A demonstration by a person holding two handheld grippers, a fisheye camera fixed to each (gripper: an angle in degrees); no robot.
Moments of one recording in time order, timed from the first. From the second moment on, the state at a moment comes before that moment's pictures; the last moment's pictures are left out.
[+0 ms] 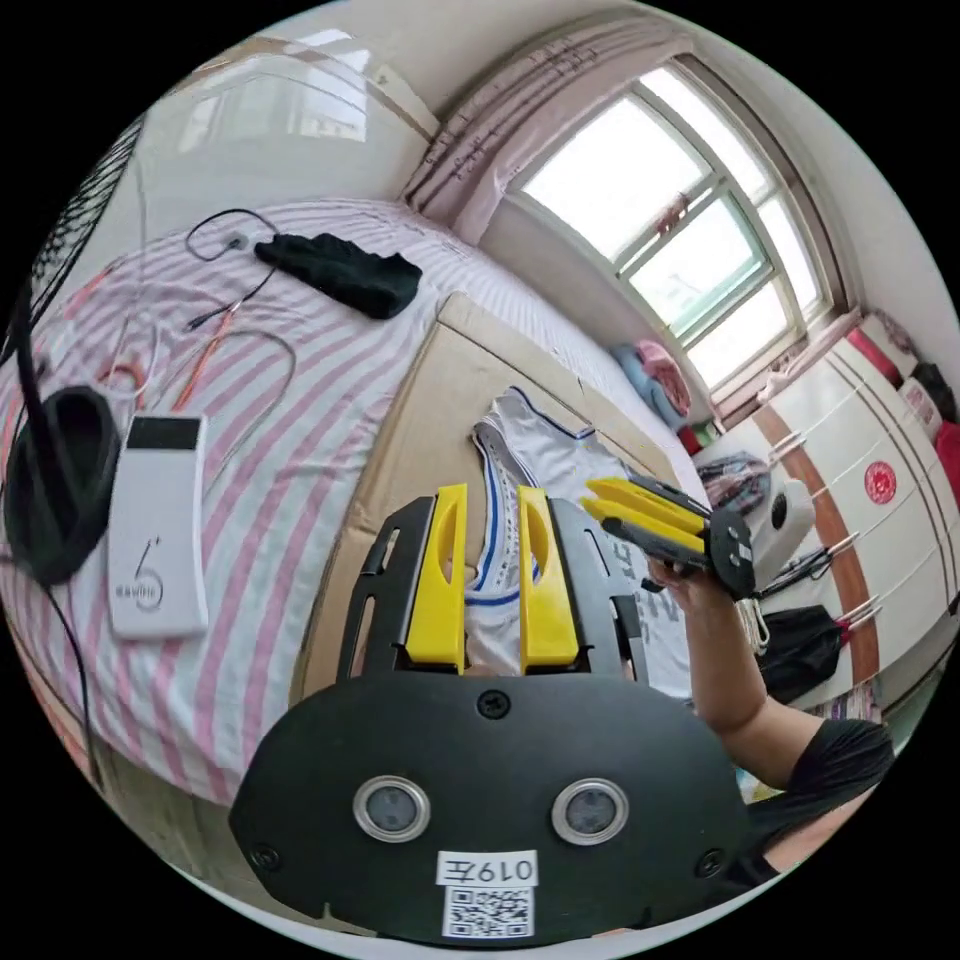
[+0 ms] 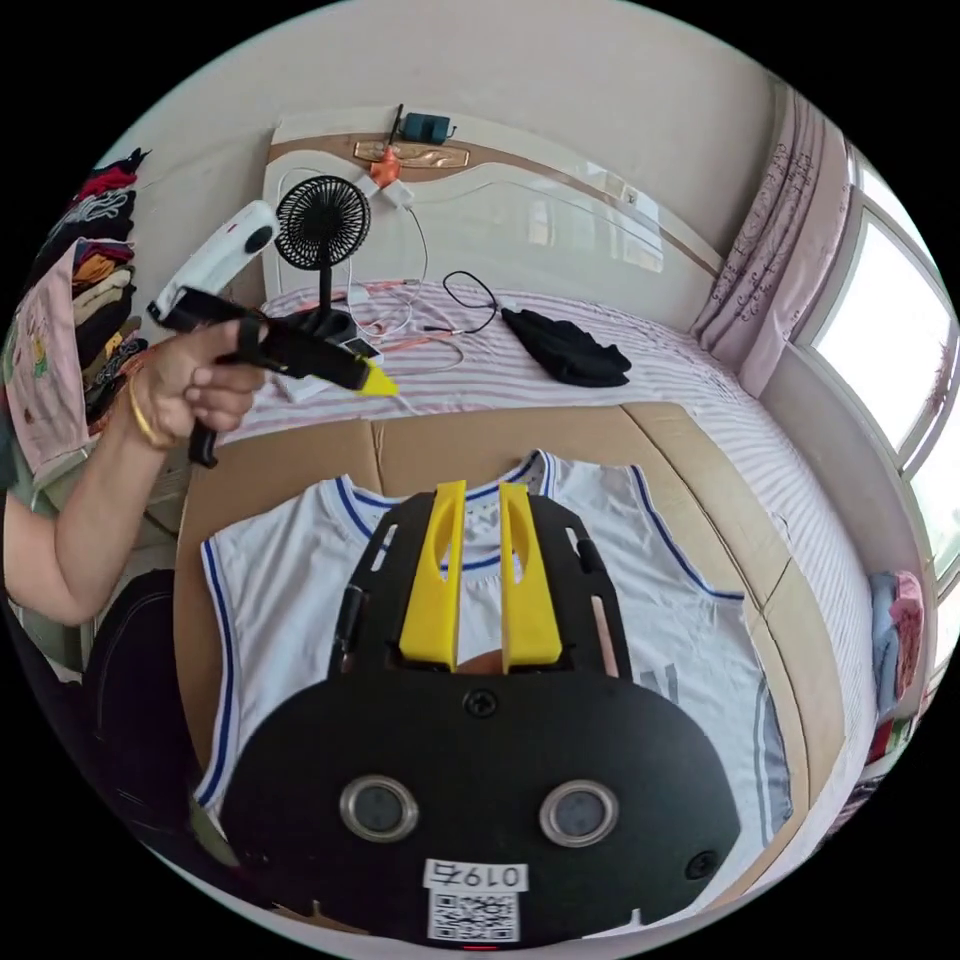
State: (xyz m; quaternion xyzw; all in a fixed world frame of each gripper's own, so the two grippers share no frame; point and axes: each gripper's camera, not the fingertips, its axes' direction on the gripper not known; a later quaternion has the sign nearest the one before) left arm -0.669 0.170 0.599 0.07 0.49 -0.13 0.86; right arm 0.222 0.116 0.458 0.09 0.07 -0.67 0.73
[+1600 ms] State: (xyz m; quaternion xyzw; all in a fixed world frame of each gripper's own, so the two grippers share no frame) left arm -0.391 -0.041 0.763 -0.11 0.41 0.10 0.90; right arm 0.144 0.302 0.507 0.02 0.13 -0.69 0.71
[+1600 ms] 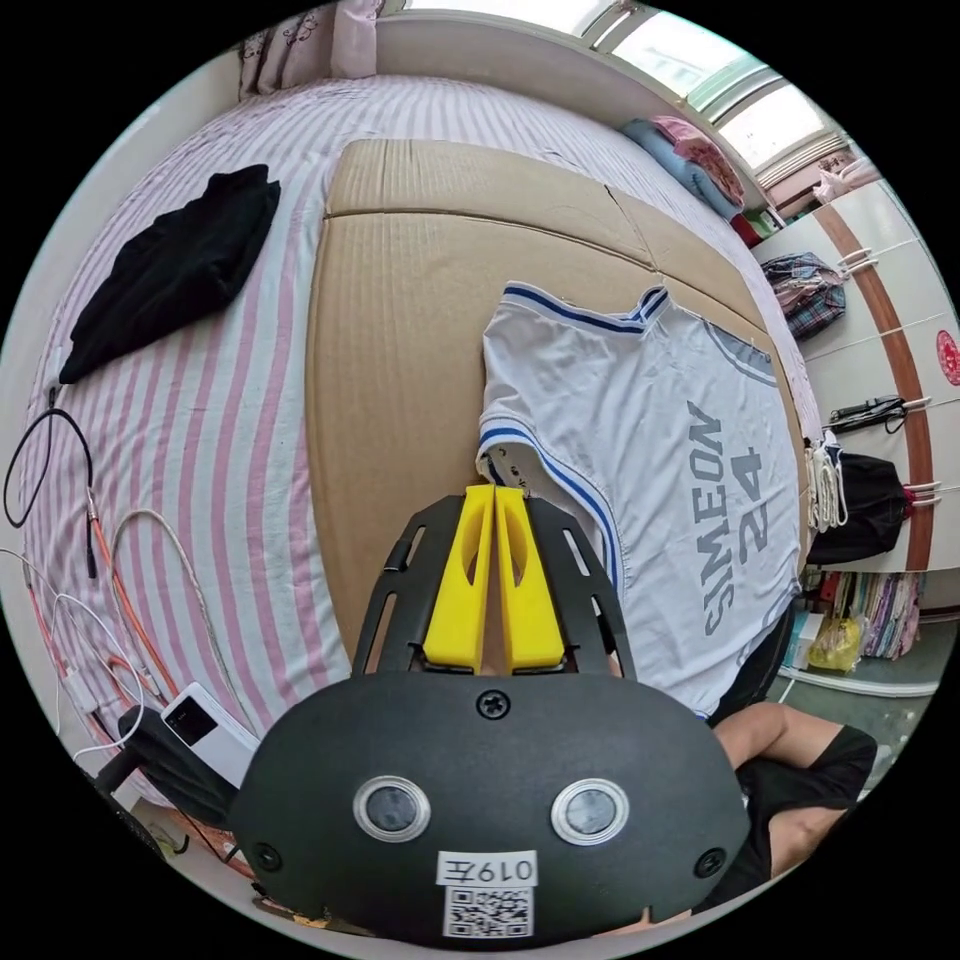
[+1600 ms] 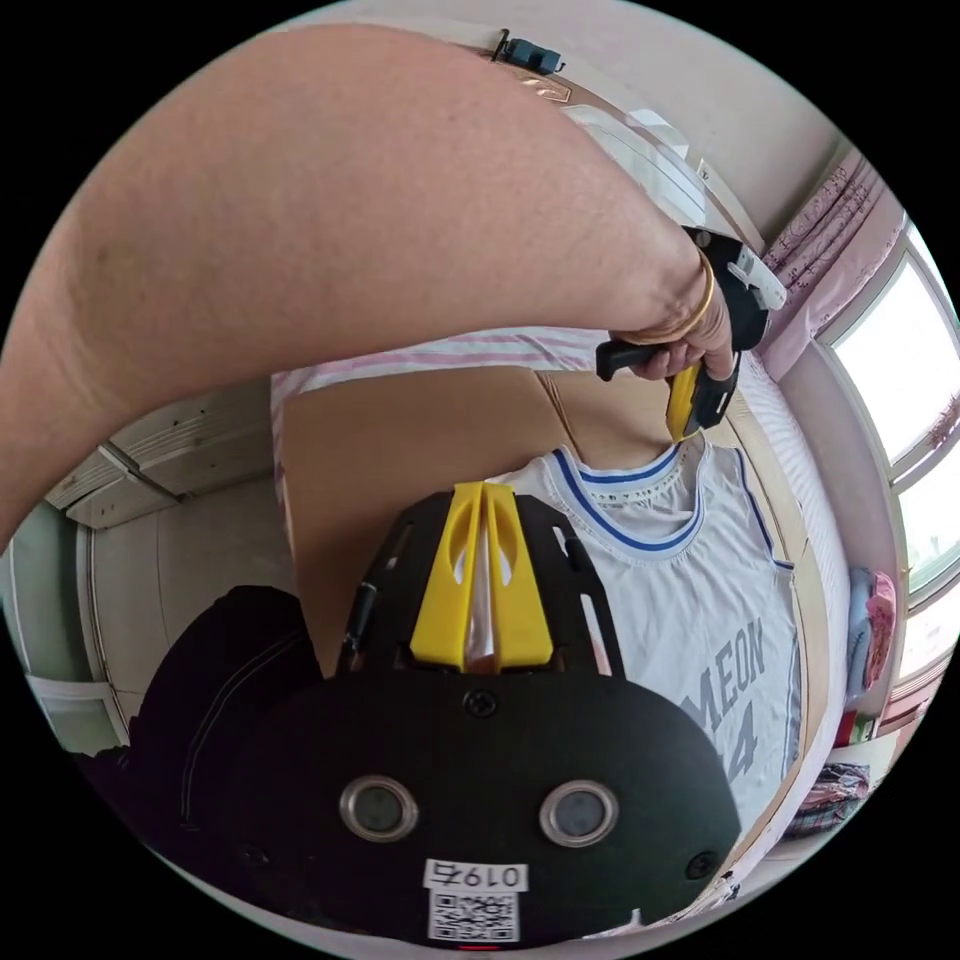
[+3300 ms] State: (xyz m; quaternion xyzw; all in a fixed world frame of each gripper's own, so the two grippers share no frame) left arm -0.318 -0.103 0.855 -0.05 0.45 0.16 0.88; right arm 0.166 -0.308 0.280 0.00 0.06 -0.55 0.83
